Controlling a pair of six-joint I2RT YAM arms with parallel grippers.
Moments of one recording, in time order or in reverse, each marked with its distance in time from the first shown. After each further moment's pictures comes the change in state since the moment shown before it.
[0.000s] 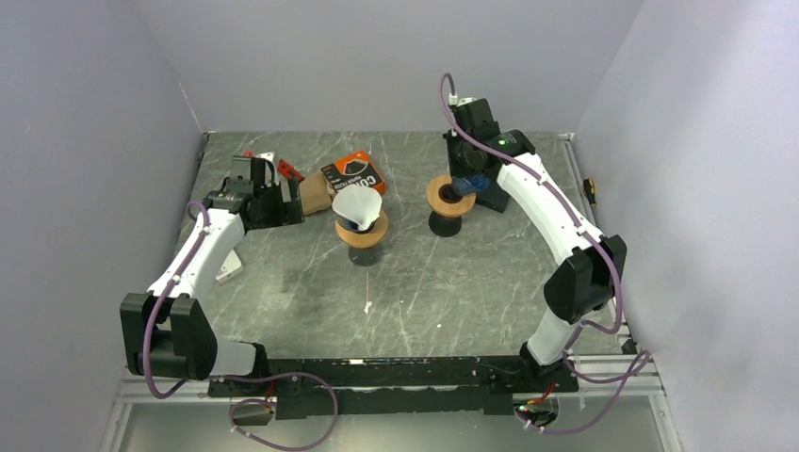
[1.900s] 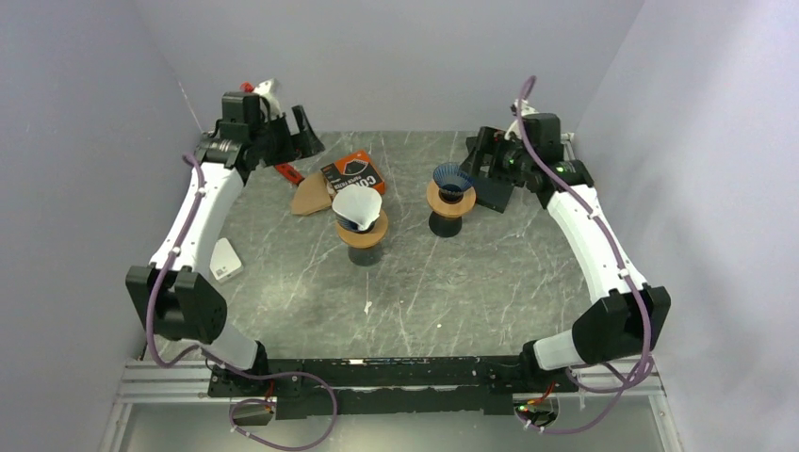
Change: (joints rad) left arm -0.014 0.177 0.463 0.016 0.221 -0.131; right arm -0.208 -0.281 -0.305 0.216 -0.326 0.169
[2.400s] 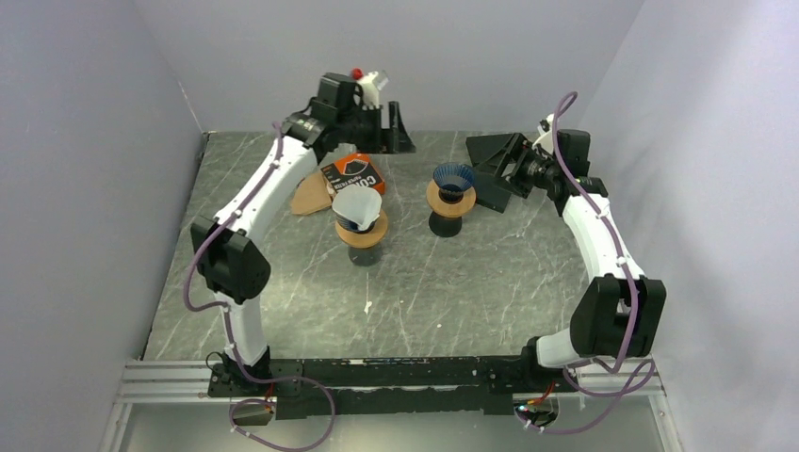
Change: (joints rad) left arm -0.329 0.356 0.446 -0.027 0.189 -0.026; right arm -0.279 -0.011 -0.230 0.246 -0.438 0.196
